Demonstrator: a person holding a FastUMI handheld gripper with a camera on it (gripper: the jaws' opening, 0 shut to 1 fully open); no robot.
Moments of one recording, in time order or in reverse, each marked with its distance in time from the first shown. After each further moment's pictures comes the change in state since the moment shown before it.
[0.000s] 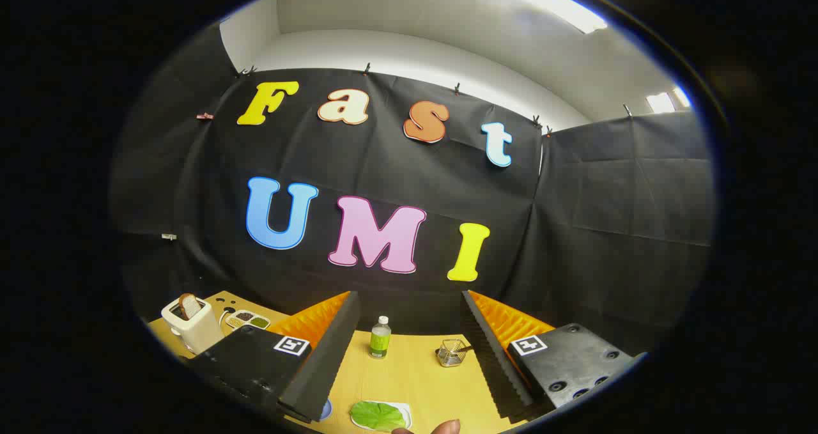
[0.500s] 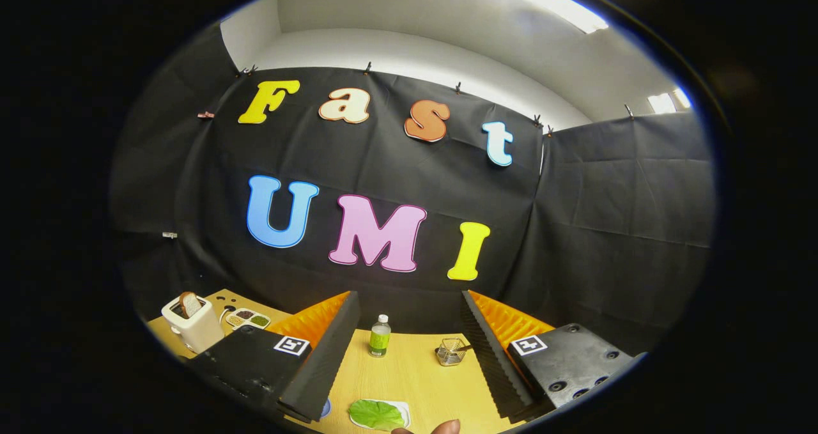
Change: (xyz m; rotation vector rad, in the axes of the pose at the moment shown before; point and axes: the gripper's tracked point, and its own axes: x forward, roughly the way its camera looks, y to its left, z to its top) arm 0.000 -0.001 0.001 0.003 0.004 0.006
